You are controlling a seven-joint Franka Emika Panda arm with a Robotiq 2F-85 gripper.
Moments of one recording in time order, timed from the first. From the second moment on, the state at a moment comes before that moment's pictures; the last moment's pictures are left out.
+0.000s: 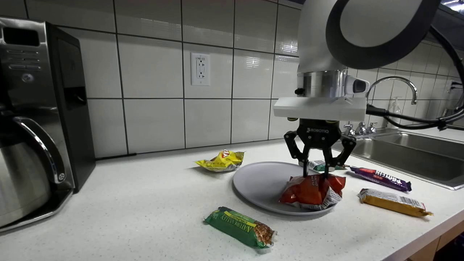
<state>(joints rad) 0.19 0.01 0.05 -2.51 -0.20 2.50 1.34</state>
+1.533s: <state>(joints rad) 0.19 -0.08 0.12 -2.45 -0.20 2.50 1.34</state>
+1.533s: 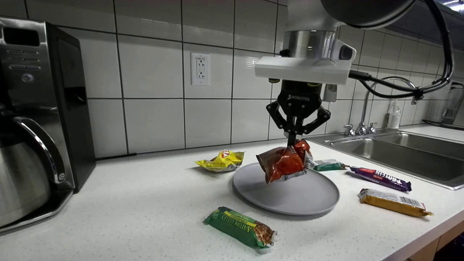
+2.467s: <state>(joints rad) 0.21 0.08 0.15 -2.24 -0.20 2.50 1.31</state>
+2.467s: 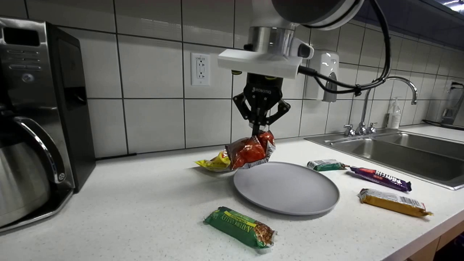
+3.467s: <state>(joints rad) 0.29 0.28 0.16 -2.05 -0.18 2.49 1.20</state>
